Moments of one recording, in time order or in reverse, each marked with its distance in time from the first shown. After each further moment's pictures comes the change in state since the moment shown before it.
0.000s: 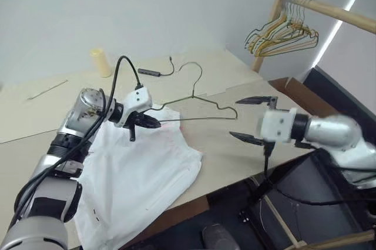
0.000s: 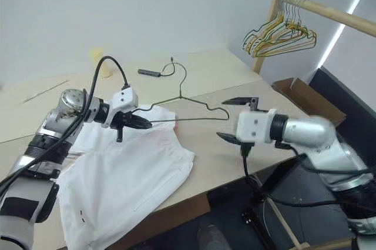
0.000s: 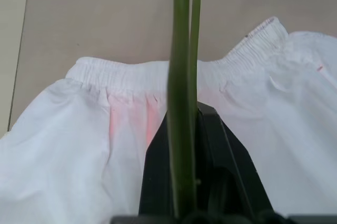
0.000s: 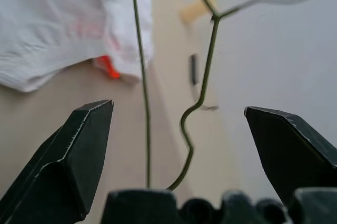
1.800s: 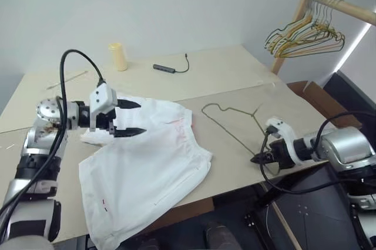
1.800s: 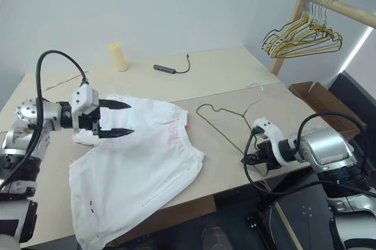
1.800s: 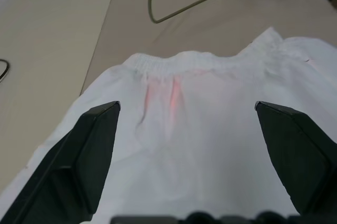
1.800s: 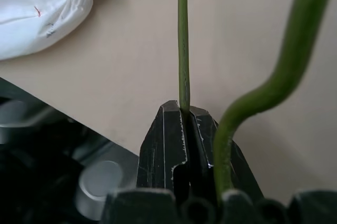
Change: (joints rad) left arm 0.263 0.093 0.285 -0.143 -0.218 -0.187 -0.016; right arm -0.115 0.169 0.000 0.314 0.157 1.267 0.223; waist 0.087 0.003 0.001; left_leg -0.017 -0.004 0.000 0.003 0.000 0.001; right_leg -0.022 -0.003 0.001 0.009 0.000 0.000
